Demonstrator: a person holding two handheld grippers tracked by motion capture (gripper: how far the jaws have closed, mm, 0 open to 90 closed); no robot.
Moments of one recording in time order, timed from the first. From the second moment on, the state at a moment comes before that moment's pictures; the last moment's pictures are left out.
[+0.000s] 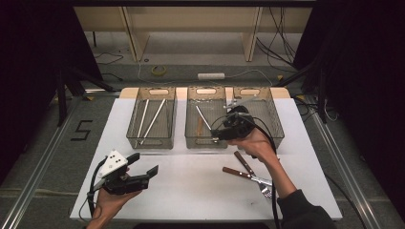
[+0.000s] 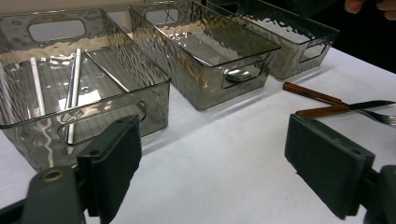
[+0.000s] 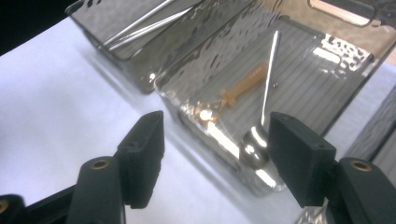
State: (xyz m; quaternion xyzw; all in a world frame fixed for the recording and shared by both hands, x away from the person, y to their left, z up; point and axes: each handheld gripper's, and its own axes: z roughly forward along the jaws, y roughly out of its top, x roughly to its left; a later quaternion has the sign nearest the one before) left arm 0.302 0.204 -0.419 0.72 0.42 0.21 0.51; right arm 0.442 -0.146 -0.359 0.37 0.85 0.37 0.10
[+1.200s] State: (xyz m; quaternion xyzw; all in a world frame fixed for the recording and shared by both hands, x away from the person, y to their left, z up) left arm 0.304 0.201 -0.419 0.72 0.42 0.21 0.51; right arm 0.392 -0.188 -0.408 0.33 0.89 0.31 0.05
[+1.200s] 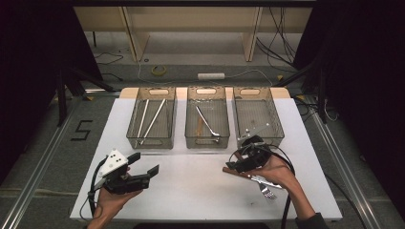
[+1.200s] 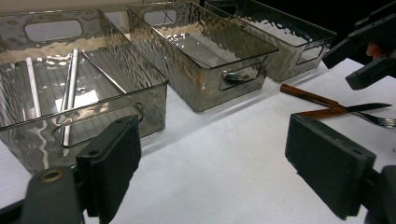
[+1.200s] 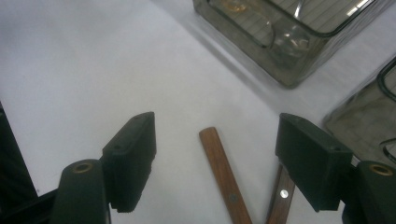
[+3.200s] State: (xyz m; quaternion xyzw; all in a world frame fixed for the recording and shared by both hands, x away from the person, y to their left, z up) left arm 0.303 0.198 -0.421 0.73 0.41 0.21 0.50; right arm 0.391 -0.194 -0.456 0.25 0.96 0.13 0.04
